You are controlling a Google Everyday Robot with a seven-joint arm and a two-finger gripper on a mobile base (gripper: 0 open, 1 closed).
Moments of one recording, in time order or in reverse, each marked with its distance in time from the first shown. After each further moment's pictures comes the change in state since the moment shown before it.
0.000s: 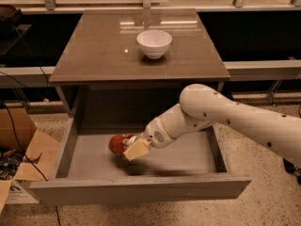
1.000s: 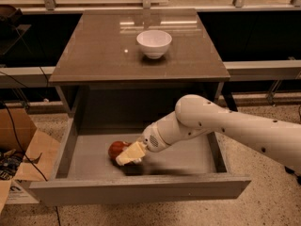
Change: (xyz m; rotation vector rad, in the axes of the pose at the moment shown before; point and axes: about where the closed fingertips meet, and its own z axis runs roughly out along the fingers) arm 0.004 -0.019 0.025 0.067 -0.048 0.097
